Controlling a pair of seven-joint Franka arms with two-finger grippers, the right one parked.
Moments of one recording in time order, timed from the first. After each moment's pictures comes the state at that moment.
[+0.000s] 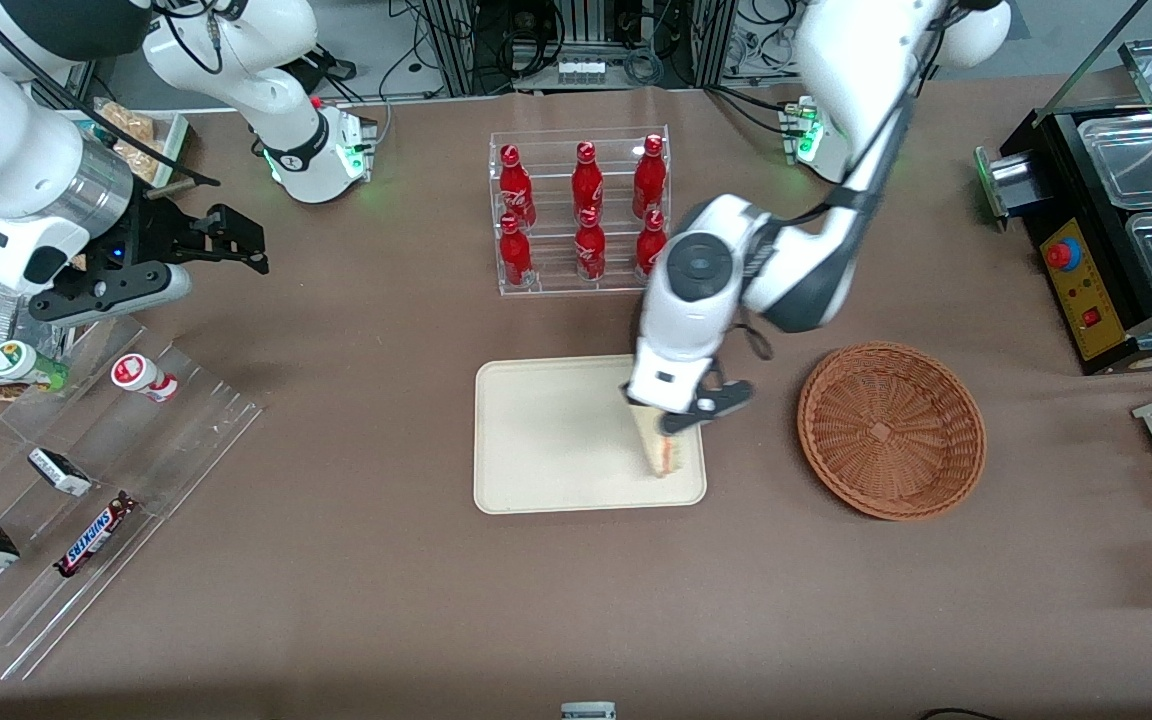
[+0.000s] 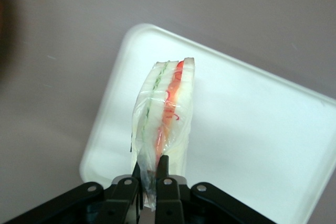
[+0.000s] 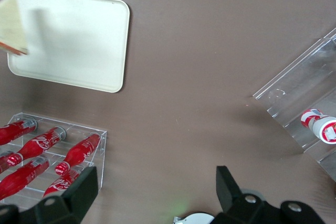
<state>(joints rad) -0.69 0.52 0.02 -1.61 -0.01 2.18 -1.05</state>
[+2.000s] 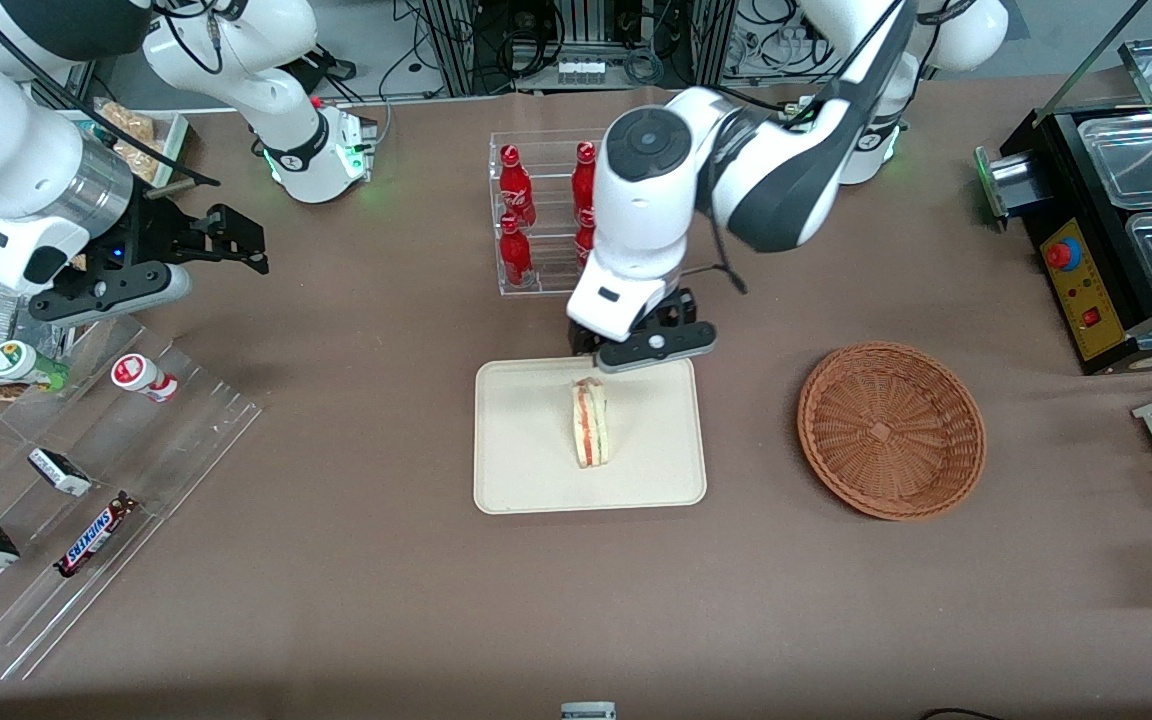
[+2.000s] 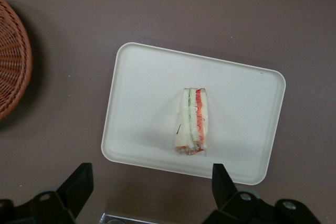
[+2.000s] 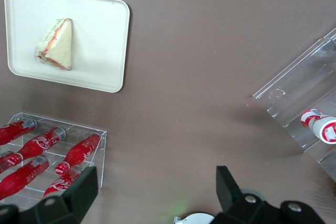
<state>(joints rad) -0.75 0.37 0.05 -1.45 0.04 1.90 -0.94</state>
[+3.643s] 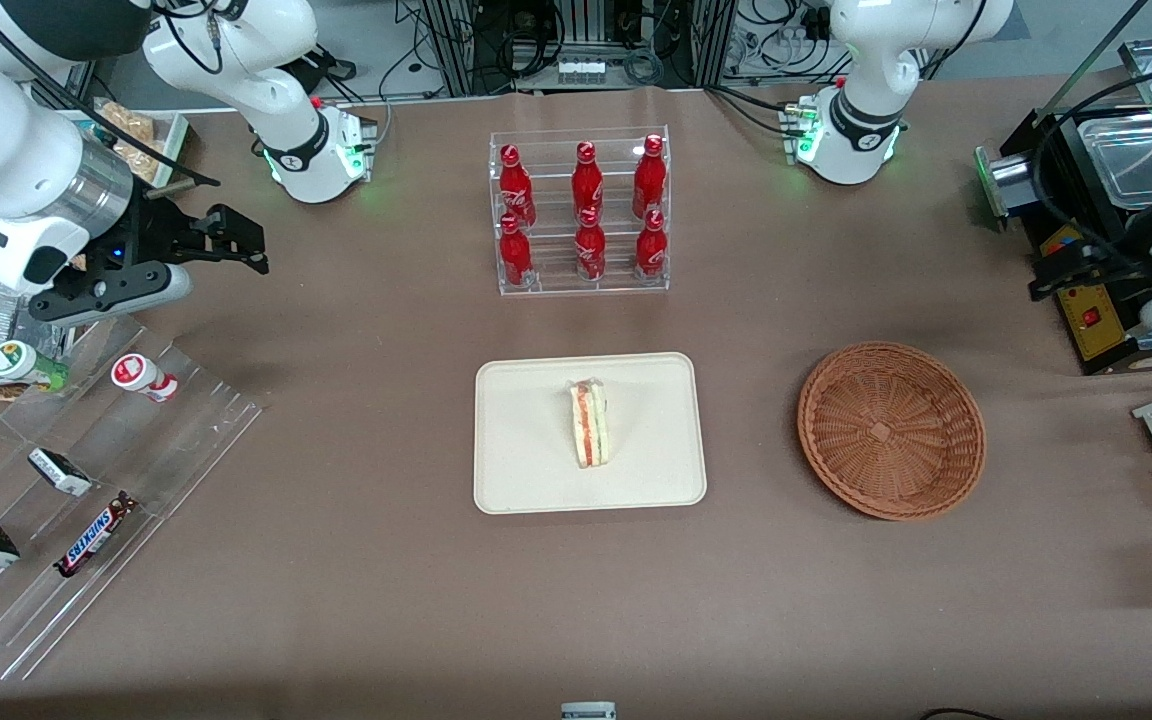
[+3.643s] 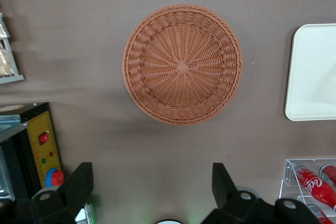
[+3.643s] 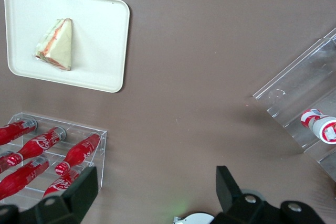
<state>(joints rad) 0.00 -0.04 0.06 -1.67 -0.02 1.56 0.06</state>
